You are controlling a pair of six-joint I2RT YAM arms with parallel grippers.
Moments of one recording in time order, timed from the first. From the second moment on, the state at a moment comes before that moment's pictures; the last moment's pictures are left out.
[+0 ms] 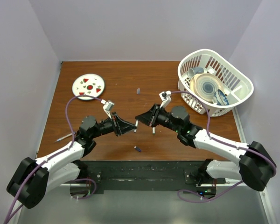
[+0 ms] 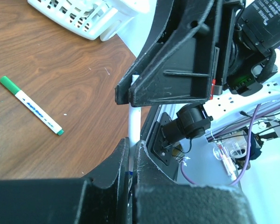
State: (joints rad) left arm -0.54 1.00 0.29 0.72 0.65 -0.80; right arm 0.80 1.19 0.62 0.45 -0.20 0.90
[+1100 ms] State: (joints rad) left arm -0.47 0.76 0.28 0.57 0.66 -0.72; right arm 0.83 1.03 0.72 0.01 -0.30 0.59
